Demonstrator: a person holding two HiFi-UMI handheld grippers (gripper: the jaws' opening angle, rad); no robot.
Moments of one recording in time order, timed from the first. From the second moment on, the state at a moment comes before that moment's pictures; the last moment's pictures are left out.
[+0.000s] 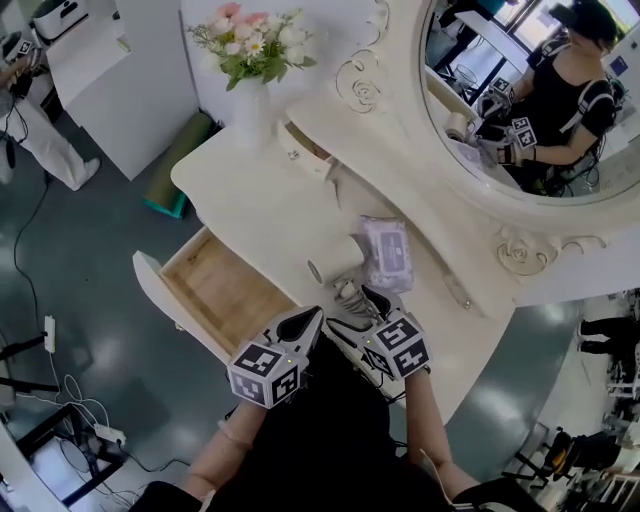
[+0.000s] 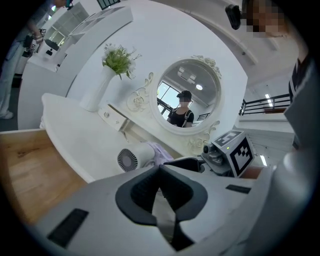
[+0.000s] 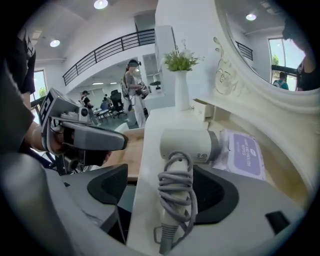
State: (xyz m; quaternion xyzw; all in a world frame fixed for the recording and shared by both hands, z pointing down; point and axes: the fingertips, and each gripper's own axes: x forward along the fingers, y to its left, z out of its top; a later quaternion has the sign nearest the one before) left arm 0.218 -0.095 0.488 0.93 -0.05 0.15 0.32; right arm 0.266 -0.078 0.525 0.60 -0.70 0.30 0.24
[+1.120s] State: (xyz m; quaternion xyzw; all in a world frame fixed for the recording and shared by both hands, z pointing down) left arm 0.193 -0.113 0.511 0.92 -0.11 0.15 0.35; right arm 0.284 -0.089 0.585 0.61 -0.64 0.36 0.31
